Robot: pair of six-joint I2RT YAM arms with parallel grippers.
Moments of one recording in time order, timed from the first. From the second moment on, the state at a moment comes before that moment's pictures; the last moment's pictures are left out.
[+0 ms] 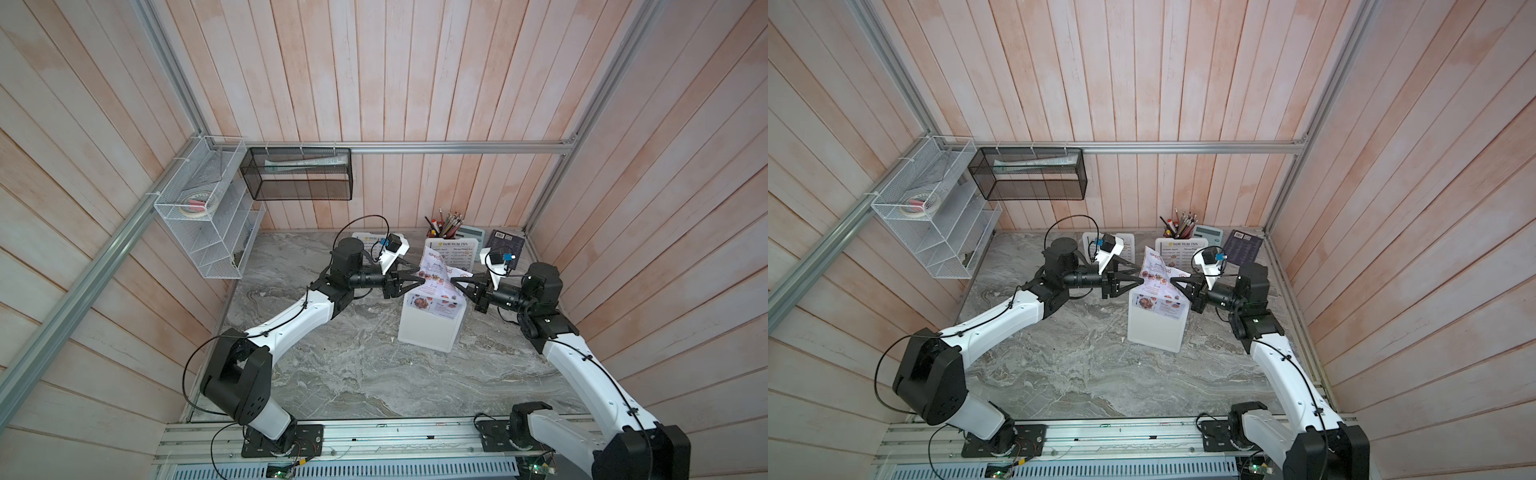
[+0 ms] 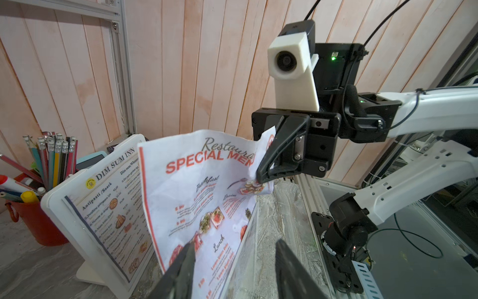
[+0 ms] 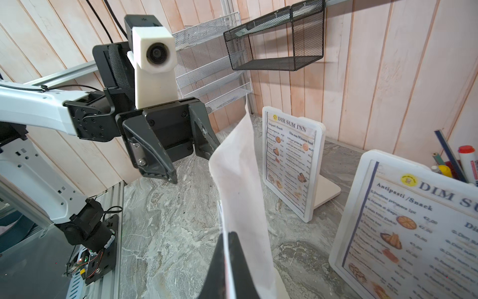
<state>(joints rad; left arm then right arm) -0.56 1.59 1.16 0.26 0.91 -0.04 0.15 1.05 0.76 0.11 -0.98 0.13</state>
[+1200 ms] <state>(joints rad) -0.54 1.61 1.16 0.27 0.85 0.00 0.19 1.03 0.75 0.11 -0.93 0.14</state>
